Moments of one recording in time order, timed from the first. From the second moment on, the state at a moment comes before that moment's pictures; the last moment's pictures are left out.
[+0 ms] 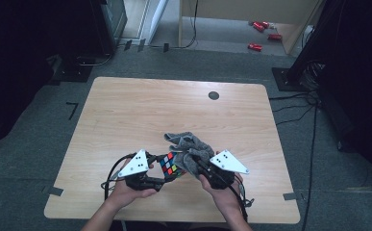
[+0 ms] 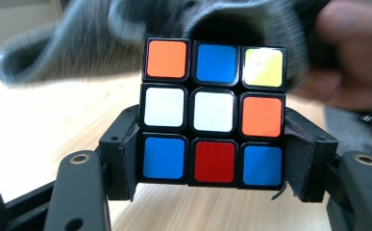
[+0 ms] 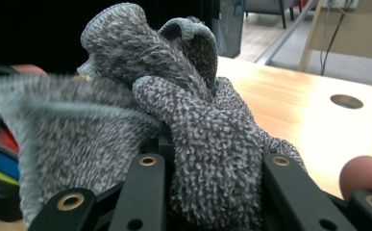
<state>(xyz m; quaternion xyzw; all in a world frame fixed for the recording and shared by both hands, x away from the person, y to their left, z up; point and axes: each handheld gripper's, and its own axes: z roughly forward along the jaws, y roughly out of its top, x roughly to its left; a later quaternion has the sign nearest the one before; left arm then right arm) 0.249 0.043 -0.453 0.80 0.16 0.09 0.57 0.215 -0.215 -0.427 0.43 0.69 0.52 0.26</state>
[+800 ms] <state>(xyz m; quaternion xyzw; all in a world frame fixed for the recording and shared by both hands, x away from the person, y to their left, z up) 0.245 0.037 -0.455 0.82 0.15 0.10 0.55 0.208 -0.208 -0.419 0.42 0.69 0.53 0.25</state>
